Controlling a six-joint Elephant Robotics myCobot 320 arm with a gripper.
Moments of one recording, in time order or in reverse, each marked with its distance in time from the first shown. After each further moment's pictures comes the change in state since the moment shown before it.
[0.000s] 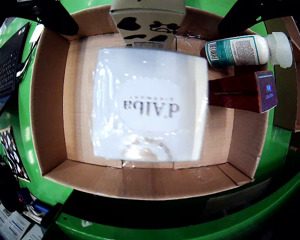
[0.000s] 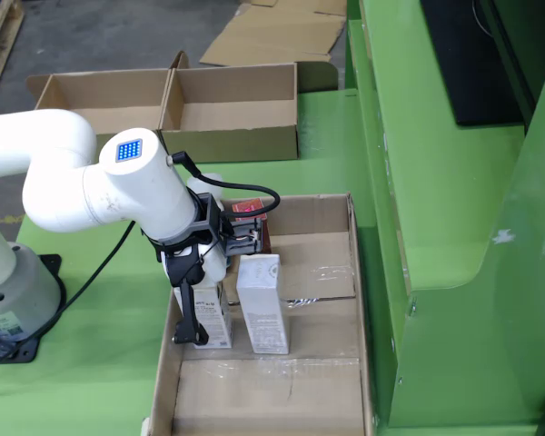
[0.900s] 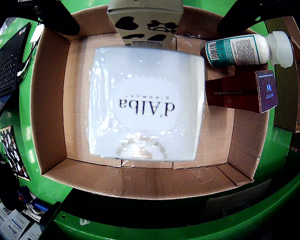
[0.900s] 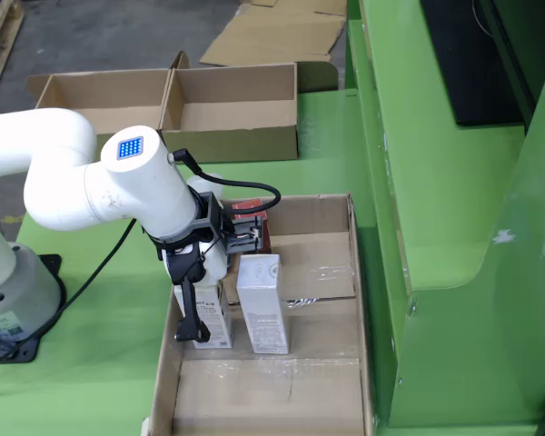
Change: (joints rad) arm 0.011 0.000 0.000 -0.003 -0.011 0.009
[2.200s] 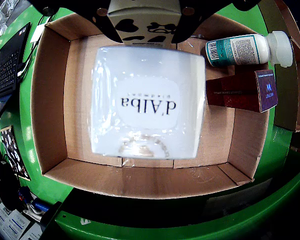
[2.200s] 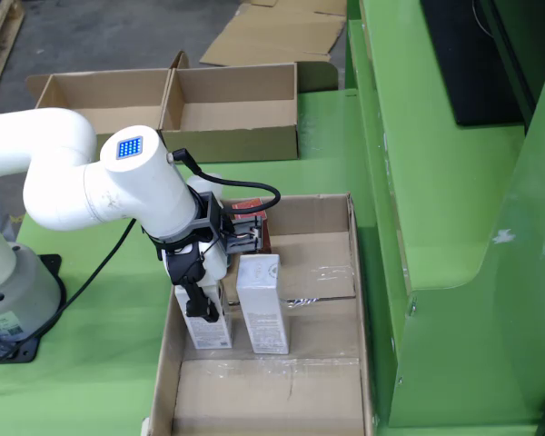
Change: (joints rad) arm -0.002 0.000 0.000 0.000 0.000 0.000
